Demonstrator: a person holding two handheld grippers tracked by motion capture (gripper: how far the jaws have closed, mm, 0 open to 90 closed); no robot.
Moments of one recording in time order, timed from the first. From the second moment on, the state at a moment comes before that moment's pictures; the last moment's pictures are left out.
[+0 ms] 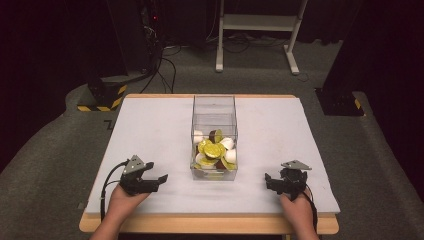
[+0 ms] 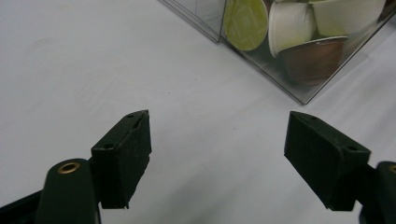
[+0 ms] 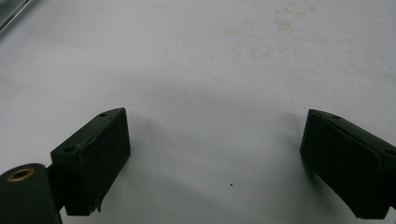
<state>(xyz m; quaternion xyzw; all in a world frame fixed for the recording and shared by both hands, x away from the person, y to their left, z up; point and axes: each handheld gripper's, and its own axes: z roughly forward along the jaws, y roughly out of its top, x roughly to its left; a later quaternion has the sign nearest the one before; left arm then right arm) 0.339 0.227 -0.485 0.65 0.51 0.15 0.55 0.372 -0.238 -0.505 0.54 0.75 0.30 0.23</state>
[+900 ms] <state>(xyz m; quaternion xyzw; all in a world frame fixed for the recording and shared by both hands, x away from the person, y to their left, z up) 0.340 0.207 -0.455 0.64 0.48 0.13 0.58 0.372 -0.238 -0.505 0.54 0.75 0.30 0.23</state>
